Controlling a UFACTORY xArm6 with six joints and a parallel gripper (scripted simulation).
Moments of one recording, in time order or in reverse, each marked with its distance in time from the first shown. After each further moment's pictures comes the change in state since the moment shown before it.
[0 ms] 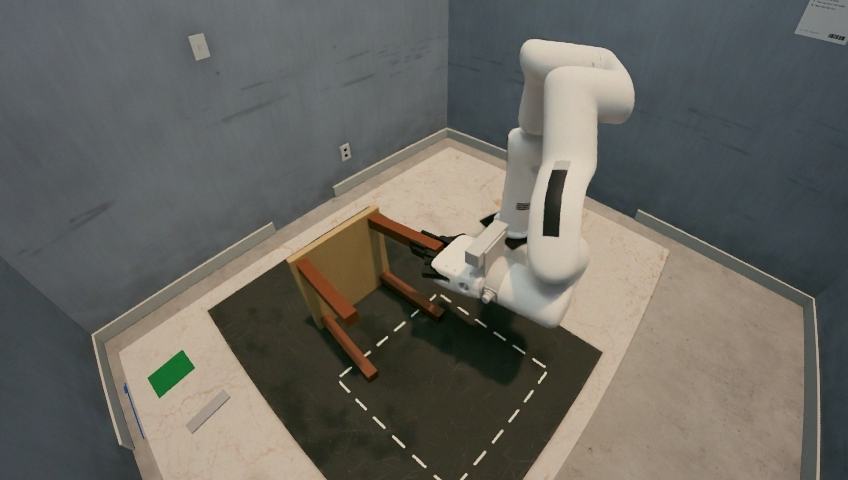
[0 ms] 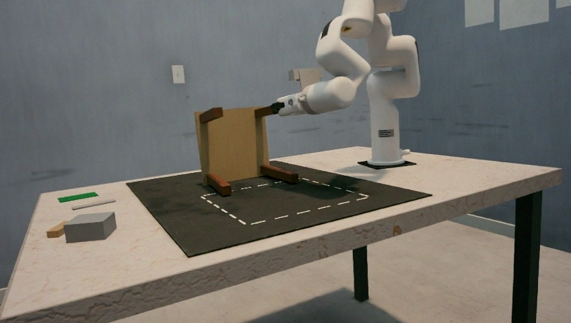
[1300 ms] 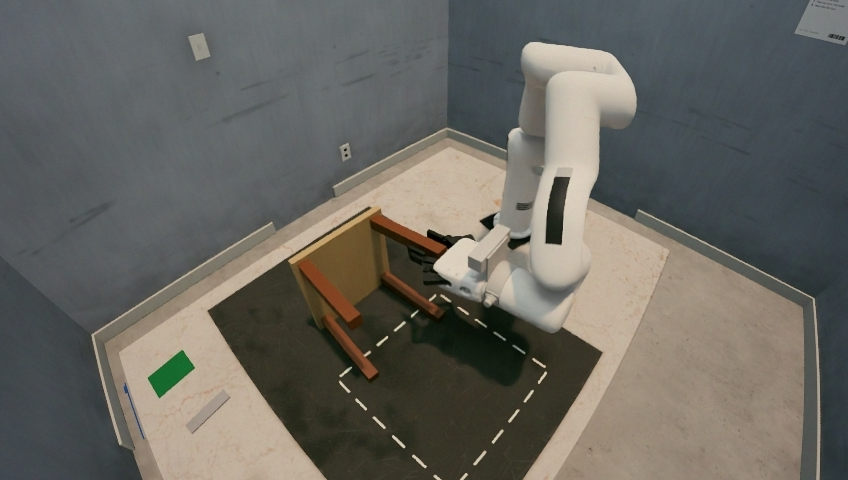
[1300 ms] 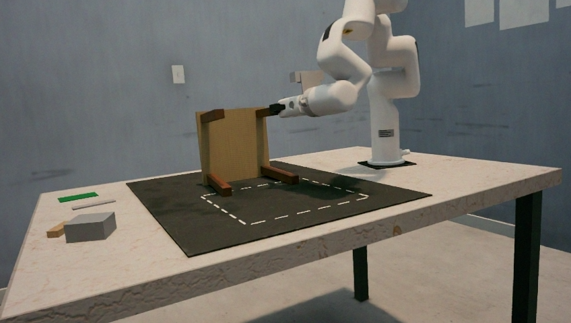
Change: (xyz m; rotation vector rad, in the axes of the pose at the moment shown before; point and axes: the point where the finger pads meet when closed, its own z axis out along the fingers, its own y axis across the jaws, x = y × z) arm -0.004 -0.001 -0.004 0.000 0.020 -0.001
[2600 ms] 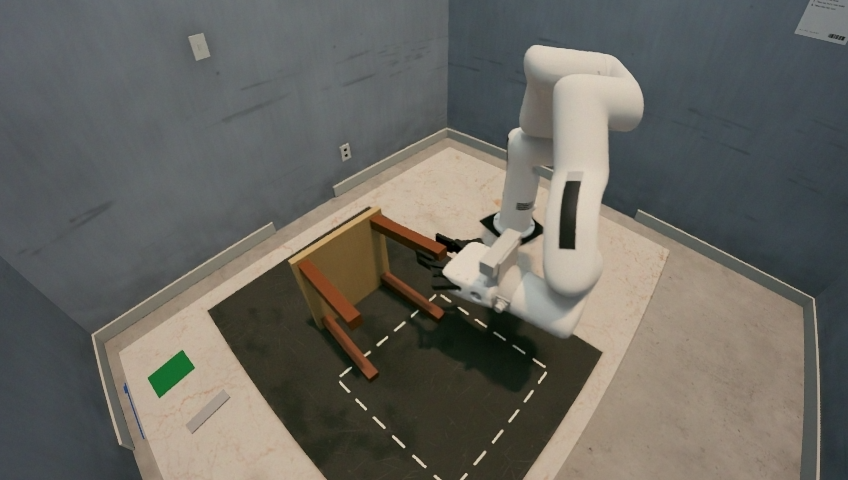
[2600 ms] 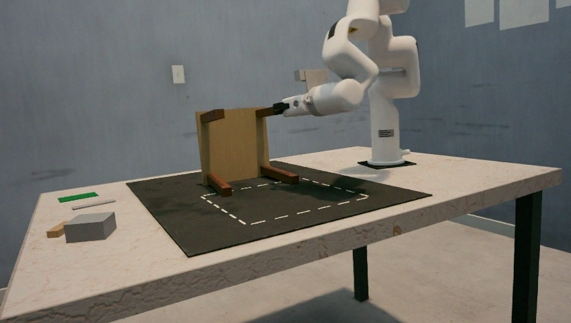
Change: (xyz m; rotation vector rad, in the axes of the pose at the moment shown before) arm 0.000 0.000 -0.022 0.001 0.000 0.000
